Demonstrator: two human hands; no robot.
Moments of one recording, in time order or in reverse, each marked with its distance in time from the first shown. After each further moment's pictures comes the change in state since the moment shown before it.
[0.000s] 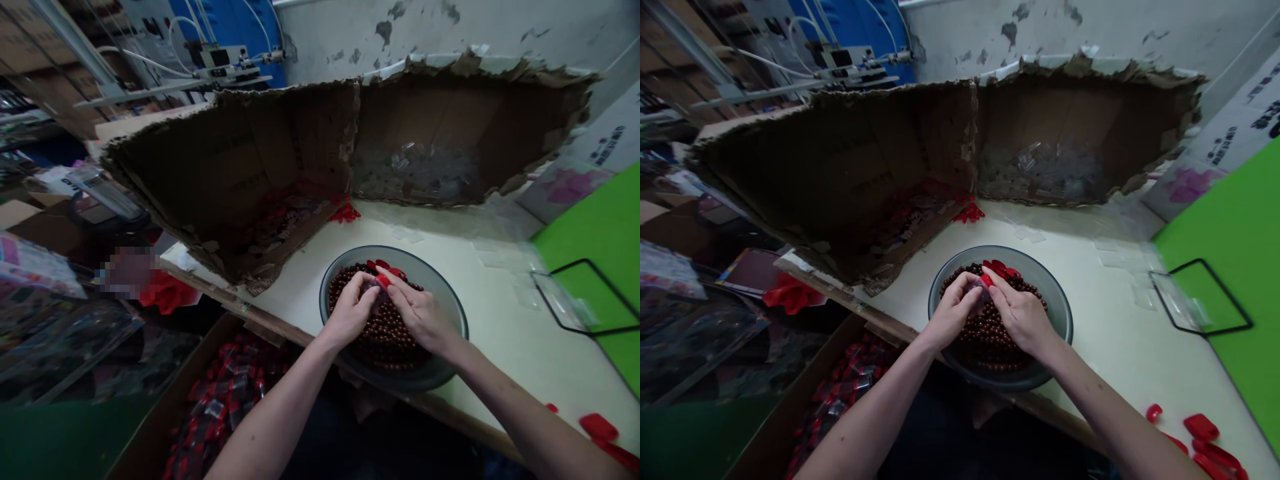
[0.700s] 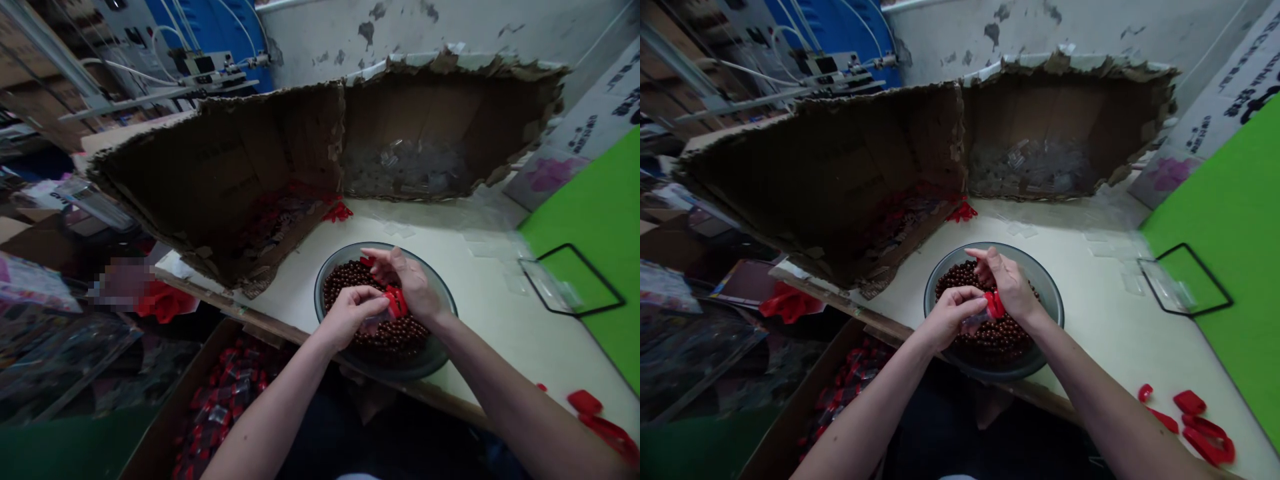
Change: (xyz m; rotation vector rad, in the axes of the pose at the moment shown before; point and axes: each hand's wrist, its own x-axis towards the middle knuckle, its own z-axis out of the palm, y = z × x) left_hand -0.010 0.010 0.003 -0.202 -0.150 -0.280; right_hand 0.022 -0.022 -0.009 0.648 0.138 0.009
